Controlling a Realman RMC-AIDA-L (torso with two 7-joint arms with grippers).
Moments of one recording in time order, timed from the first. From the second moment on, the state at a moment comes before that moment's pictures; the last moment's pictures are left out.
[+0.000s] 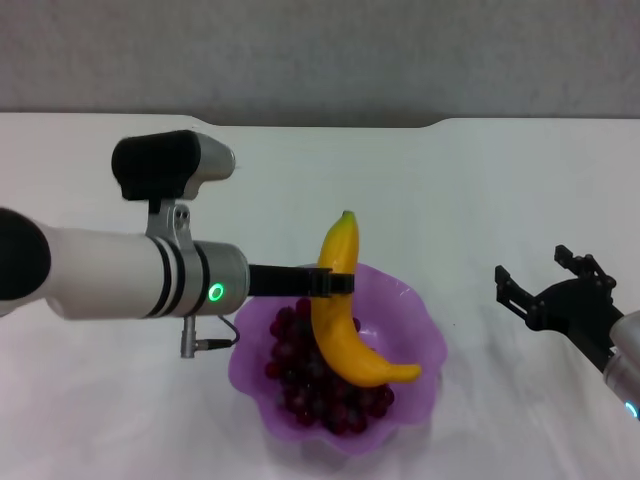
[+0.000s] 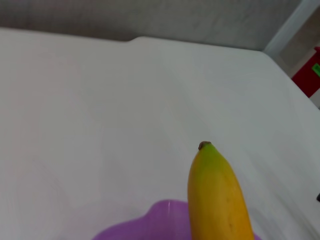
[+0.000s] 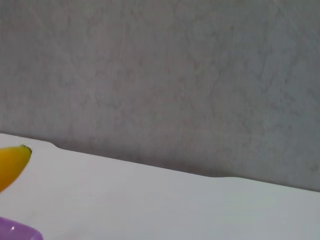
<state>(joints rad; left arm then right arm) -0.56 -2.04 -1.40 -1.01 2.05 -0.70 0.29 0.41 2.01 0.67 0.37 -2.30 -0.82 0.05</state>
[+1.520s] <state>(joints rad) -0.34 -2.05 -1.08 -0.70 1.80 0.61 0.90 0.42 2.01 0.67 0.37 -2.30 -0.83 0.05</state>
